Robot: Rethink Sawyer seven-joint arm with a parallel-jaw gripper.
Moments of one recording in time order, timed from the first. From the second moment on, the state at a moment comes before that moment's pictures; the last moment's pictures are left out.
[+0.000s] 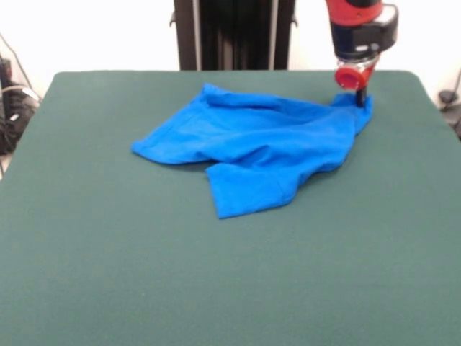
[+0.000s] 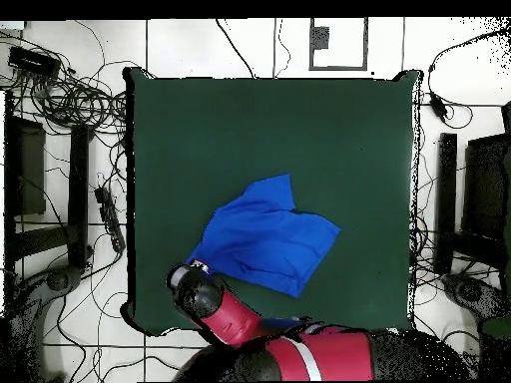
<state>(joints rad) -0.26 -0.46 0.45 2.40 0.71 -0.23 3.15</state>
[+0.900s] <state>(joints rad) -0.28 -0.39 0.43 2.43 0.46 -0.36 3.15</state>
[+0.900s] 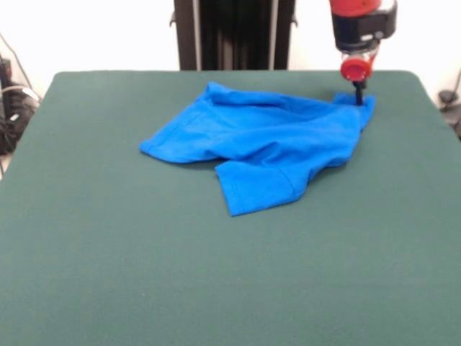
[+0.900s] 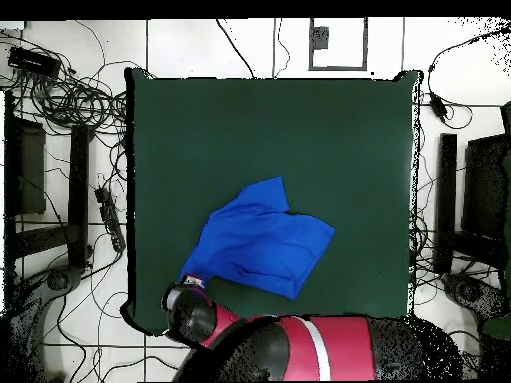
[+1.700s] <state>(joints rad) -0.43 -0.84 0.11 2.60 0.38 0.00 3.15</state>
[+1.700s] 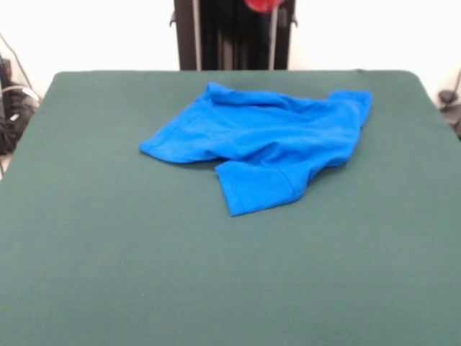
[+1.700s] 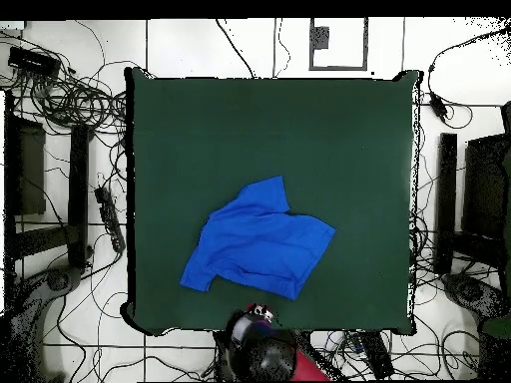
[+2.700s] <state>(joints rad) -0.76 -0.95 -0.02 2.44 0.02 0.22 3.15</state>
